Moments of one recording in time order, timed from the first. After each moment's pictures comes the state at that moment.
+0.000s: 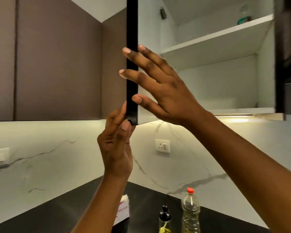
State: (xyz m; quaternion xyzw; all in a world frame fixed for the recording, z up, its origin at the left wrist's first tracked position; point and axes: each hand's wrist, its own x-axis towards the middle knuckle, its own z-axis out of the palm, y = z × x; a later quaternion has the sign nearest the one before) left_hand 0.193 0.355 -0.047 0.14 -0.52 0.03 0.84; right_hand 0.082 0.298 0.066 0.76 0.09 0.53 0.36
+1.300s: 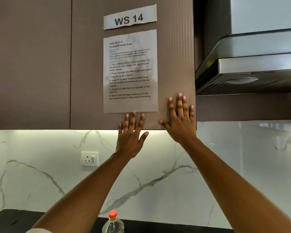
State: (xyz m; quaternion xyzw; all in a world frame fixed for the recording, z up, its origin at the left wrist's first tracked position) left_hand 0.089 0.006 -0.037 0.54 -0.67 0.36 0.37; right_hand -0.114 0.030 0.014 0.66 -0.53 0.39 0.37
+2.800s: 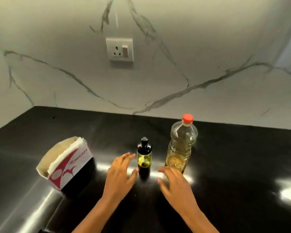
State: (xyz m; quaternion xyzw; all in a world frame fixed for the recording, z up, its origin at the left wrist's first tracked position) left_hand 0.348 0.104 -0.426 0.66 -0.67 -0.12 0.31; right_hand 0.142 0.112 -0.417 0.78 -0.54 0.27 -0.16
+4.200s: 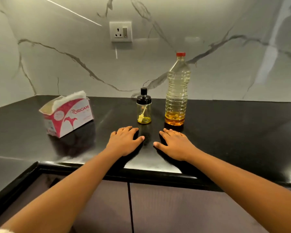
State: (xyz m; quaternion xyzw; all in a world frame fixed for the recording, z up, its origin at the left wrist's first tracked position) left_hand 0.343 0.137 -0.518 0.67 -0.73 -0.01 0.10; right_hand 0.139 0.141 -0.515 0.83 -0.56 0.05 -0.03
